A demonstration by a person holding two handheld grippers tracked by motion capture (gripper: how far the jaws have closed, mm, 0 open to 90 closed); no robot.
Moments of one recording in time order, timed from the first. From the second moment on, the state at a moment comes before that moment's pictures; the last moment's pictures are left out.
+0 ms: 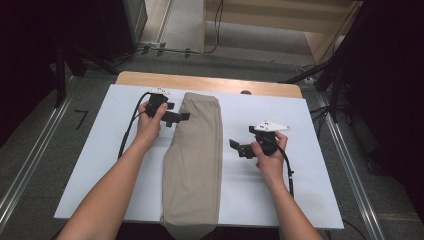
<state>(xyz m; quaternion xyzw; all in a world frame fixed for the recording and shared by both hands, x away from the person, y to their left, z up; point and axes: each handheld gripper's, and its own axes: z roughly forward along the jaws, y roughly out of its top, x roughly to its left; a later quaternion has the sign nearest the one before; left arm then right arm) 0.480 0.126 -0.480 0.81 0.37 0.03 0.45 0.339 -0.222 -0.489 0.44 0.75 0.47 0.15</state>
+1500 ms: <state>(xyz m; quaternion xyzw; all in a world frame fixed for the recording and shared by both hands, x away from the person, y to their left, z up) 0.509 0.120 -0.489 0.81 0.41 0.09 0.41 0.490 -0.155 -0.517 0.51 0.75 0.41 0.10</state>
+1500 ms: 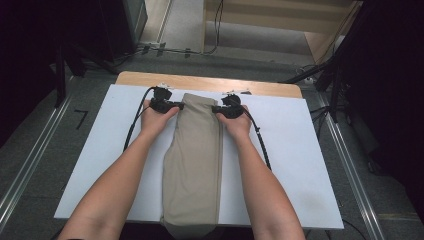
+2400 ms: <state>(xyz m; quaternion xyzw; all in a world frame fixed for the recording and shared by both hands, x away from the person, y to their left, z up) 0.504 0.099 -0.490 0.81 0.41 0.09 0.41 0.439 -0.179 -0.499 0.47 0.74 0.47 0.14</state>
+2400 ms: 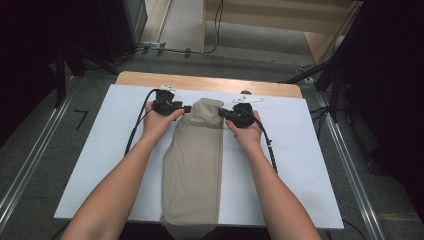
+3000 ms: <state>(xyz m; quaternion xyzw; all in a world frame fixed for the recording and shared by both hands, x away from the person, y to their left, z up) 0.510 0.079 -0.487 0.82 0.40 0.10 0.39 0.441 -0.171 -0.498 0.46 0.74 0.47 0.15</state>
